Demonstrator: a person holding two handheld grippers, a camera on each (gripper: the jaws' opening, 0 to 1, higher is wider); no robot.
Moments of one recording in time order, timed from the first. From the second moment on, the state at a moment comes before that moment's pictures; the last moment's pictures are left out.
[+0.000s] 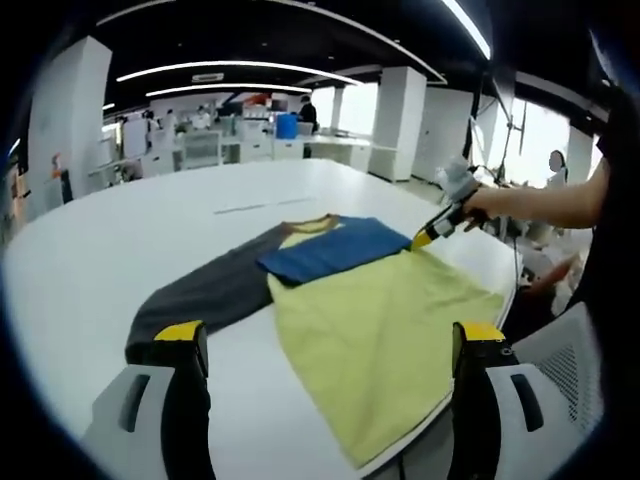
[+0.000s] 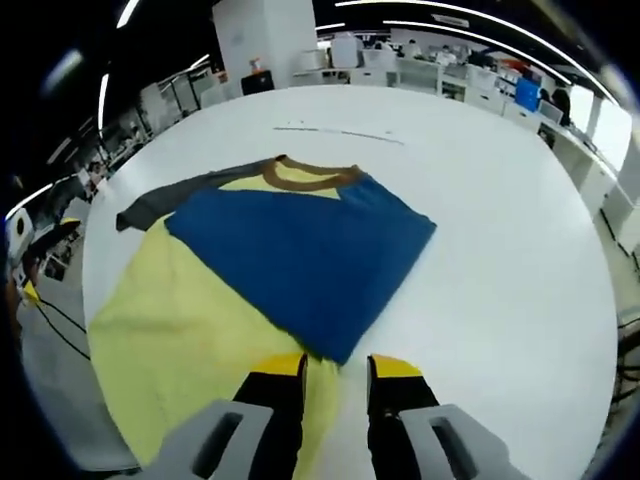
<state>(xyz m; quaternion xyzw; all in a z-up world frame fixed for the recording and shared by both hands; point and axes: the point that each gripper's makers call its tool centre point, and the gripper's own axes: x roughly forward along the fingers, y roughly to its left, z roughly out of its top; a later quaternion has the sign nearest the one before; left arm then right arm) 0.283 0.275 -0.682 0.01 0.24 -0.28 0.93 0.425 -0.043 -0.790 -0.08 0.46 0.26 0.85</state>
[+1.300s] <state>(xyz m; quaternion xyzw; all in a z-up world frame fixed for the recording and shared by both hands) 0.290 0.275 -0.684 0.02 0.24 -0.29 0.93 0.423 -0.073 -0.802 -0.09 0.48 0.25 0.84</state>
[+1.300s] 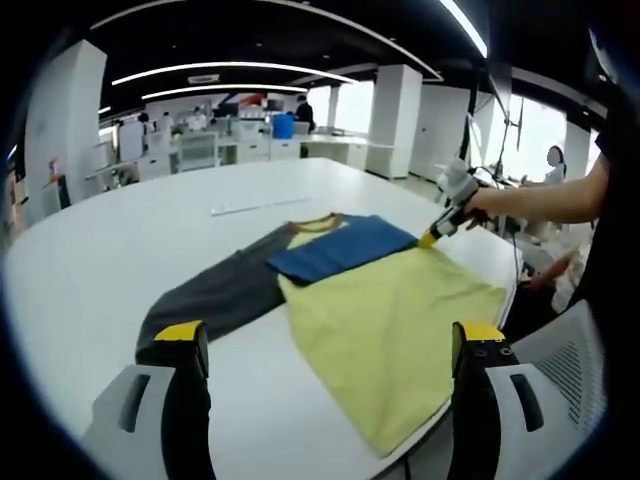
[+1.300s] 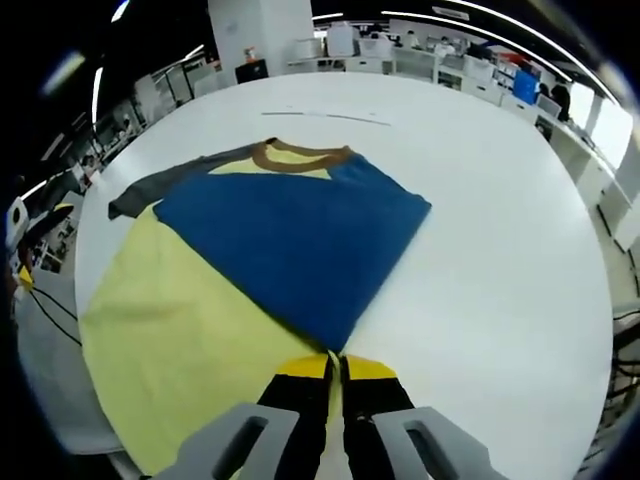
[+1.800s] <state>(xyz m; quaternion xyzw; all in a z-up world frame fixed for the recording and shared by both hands) 0.293 0.276 -0.686 0.02 0.25 -0.28 0.93 0.429 -0.063 -0.781 -0.04 0.44 0.27 0.86</state>
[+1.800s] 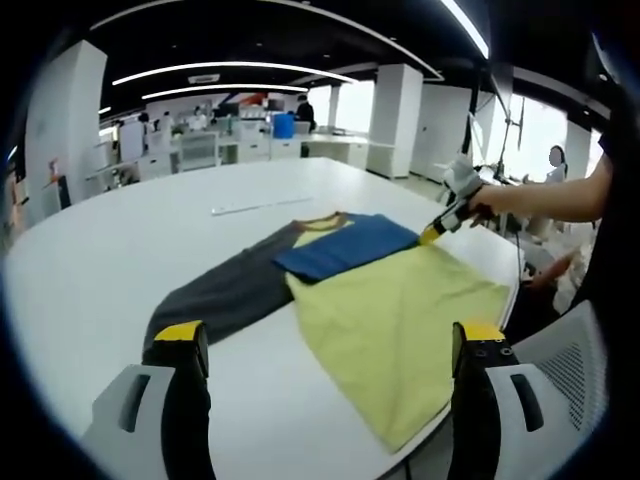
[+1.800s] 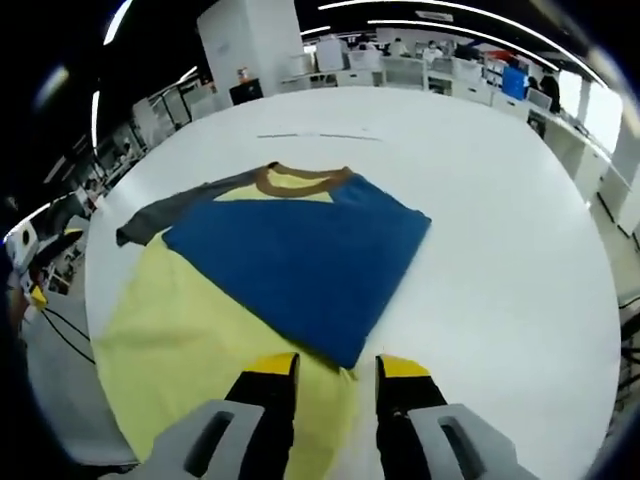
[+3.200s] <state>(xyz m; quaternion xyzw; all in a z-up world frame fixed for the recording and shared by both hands) 0.342 0.395 -0.709 0.02 0.24 -0.09 0.97 0.350 -0.030 -0.665 -0.04 0.26 0.37 0.89</state>
